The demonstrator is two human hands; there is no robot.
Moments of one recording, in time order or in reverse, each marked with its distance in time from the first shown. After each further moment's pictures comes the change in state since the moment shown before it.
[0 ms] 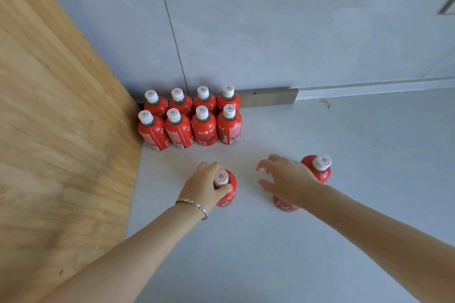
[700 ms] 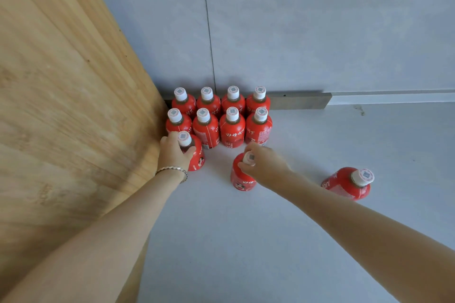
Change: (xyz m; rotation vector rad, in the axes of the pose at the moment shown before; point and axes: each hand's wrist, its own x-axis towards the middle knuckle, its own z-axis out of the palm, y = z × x) left_hand 0.054 -0.079 -0.072 -0.190 0.379 -0.338; right_hand 0.076 -0.077 0.010 0.354 0.037 0.116
